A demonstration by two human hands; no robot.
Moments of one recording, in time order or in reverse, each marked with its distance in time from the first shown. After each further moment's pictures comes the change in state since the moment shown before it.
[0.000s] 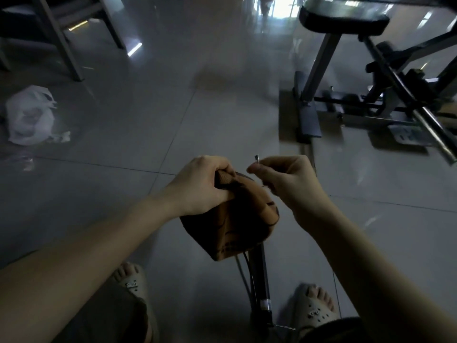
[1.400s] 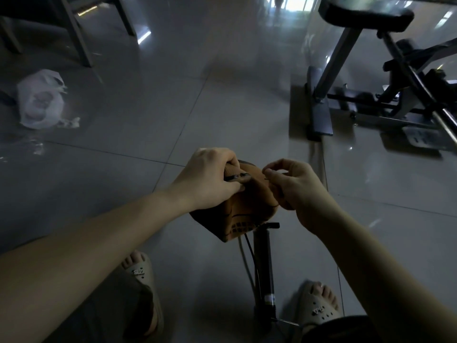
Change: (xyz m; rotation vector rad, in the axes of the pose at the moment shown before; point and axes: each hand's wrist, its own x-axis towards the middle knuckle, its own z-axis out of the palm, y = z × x) left_hand -0.006 -0.023 0.001 0.180 0.123 -0.030; right_hand 0.005 0.011 0.022 0.061 -0.040 0.322
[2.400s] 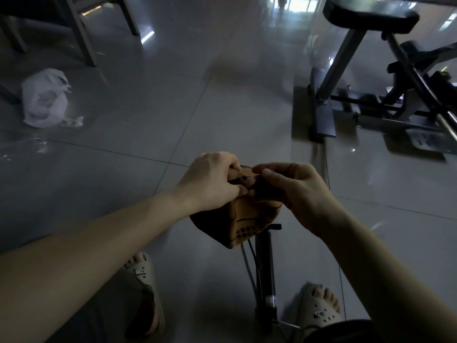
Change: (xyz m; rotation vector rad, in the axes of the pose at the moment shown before) left_hand -0.001 0.002 0.001 0.017 -0.010 -0.038; right_hand -0.001 0.007 -0.003 0.200 -0.188 -0.111
